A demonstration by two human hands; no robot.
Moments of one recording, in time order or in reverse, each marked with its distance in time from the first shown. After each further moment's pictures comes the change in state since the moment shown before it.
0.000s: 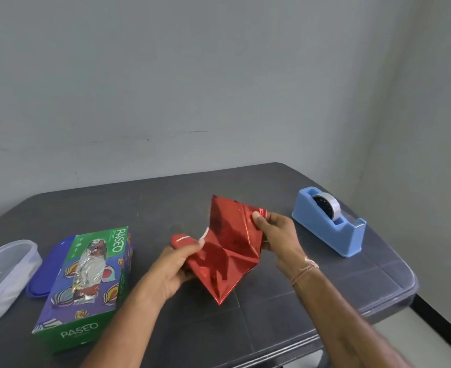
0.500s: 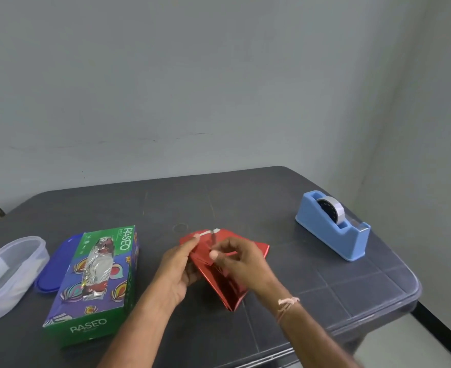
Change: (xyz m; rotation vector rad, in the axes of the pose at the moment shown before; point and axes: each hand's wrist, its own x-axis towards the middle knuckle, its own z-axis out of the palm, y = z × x) left_hand -0.013 -0.006 0.003 -0.116 0.132 0.037; right_hand -0.049 0.031 0.049 -0.351 -0.312 -0.200
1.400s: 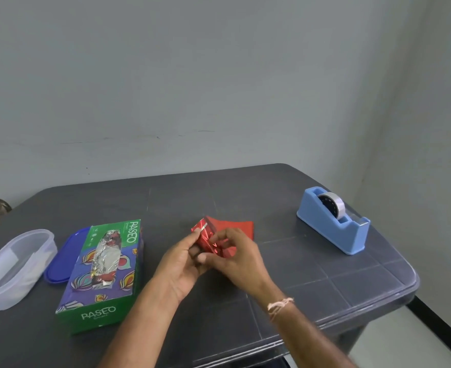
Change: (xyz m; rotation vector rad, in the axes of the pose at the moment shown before) left_hand -0.025 0.009 -0.007 -0.177 -0.155 -0.014; right_hand -0.017 -0.016 0.023 -0.172 0.103 -0.108
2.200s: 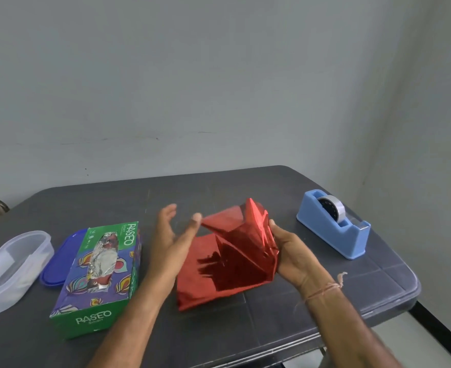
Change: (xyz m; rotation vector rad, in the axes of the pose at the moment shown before) left_hand 0.009 0.012 -0.003 0.716 0.196 0.677; right_hand 0.017 0.020 -0.088 1.062 -0.014 0.602
